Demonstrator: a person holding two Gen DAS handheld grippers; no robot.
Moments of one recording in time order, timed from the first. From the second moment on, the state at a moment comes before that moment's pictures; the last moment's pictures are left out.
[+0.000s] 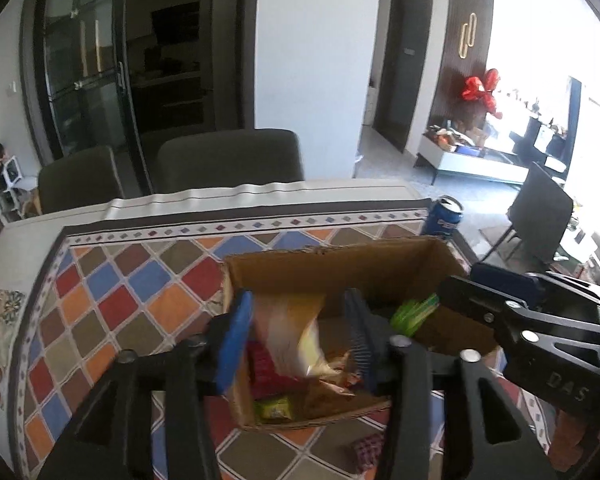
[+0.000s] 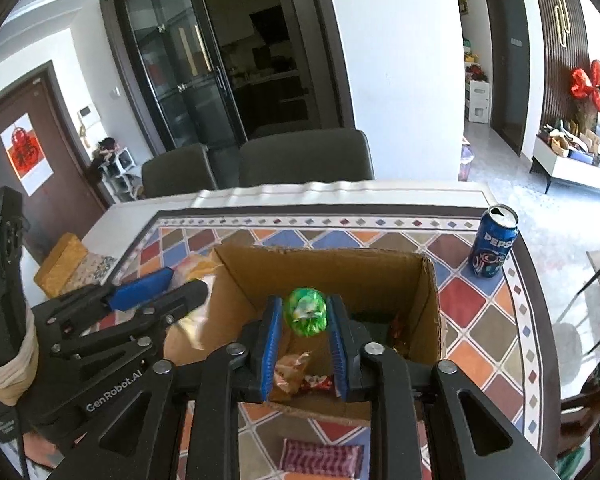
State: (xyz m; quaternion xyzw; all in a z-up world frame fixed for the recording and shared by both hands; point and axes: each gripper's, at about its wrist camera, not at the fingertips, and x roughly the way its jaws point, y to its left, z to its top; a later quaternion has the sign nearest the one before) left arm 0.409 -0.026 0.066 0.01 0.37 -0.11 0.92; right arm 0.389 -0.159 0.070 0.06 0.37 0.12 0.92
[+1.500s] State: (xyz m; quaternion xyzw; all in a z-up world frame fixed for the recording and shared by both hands) left arm 0.230 -0.055 0.024 0.07 0.38 -0.11 0.92; right arm 0.226 -0.202 0.025 0.06 0.37 0.09 0.92
